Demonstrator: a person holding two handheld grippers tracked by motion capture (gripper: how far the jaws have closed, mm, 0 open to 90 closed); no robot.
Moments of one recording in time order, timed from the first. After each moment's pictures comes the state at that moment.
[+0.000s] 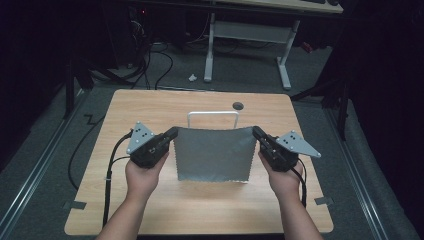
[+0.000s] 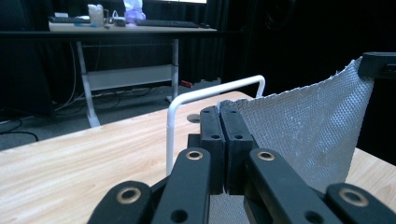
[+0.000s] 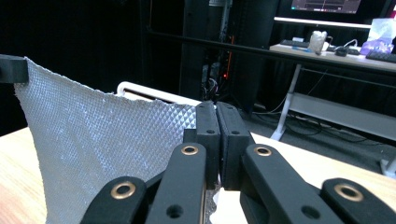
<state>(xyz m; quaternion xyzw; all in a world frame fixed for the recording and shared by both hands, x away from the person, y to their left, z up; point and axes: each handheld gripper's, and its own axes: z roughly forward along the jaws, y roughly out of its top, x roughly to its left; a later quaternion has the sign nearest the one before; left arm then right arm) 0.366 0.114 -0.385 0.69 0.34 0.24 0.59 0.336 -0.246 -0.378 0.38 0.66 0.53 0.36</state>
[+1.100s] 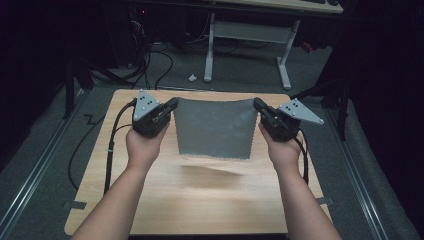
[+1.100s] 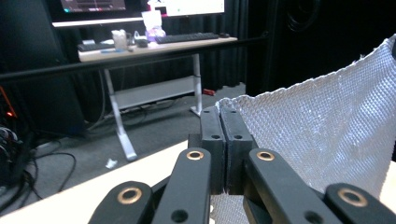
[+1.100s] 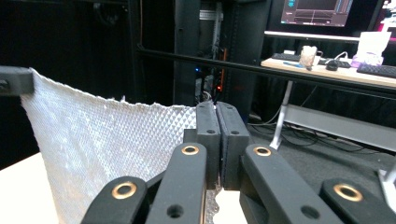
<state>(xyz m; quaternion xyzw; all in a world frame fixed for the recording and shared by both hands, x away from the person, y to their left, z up) 0.421 0.105 -0.338 0.69 0.32 0.30 0.57 0.387 -0.244 -0.330 0.39 0.64 0.55 0.36</state>
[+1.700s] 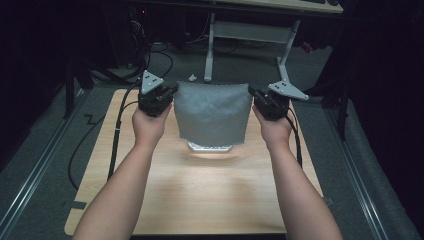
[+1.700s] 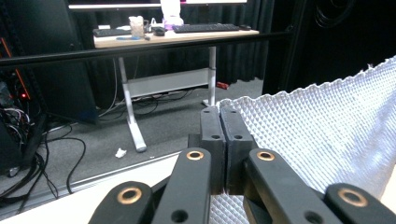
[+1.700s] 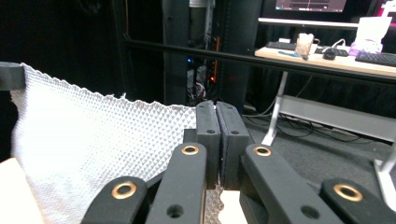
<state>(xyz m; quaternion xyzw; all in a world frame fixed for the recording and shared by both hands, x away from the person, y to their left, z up) 0.486 0.099 -0.341 0.69 0.38 0.28 0.55 0.455 -0.240 -0.333 0.41 0.65 0.53 0.36</state>
